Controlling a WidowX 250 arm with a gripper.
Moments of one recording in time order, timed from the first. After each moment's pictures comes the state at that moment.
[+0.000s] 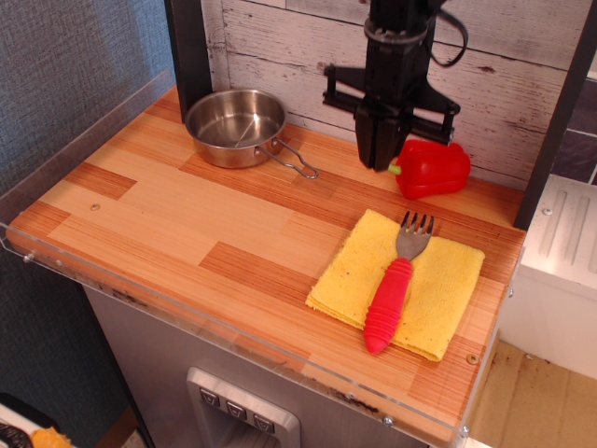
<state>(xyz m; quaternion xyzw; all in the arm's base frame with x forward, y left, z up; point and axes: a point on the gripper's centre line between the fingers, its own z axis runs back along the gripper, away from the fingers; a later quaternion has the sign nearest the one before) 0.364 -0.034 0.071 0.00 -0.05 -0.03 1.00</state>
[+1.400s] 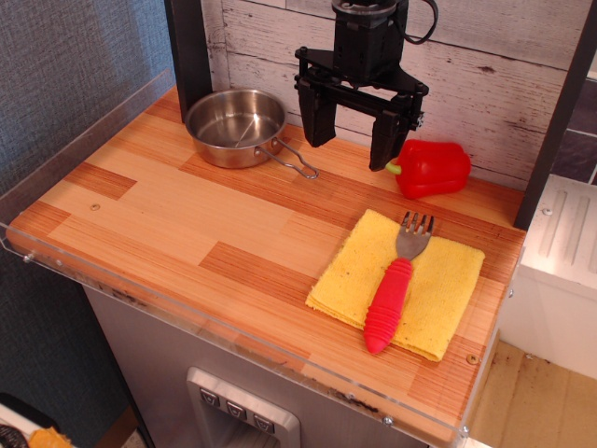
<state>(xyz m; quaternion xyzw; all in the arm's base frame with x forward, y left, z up) 0.349 -0.019 0.088 -0.01 -0.01 -0.07 1.00</state>
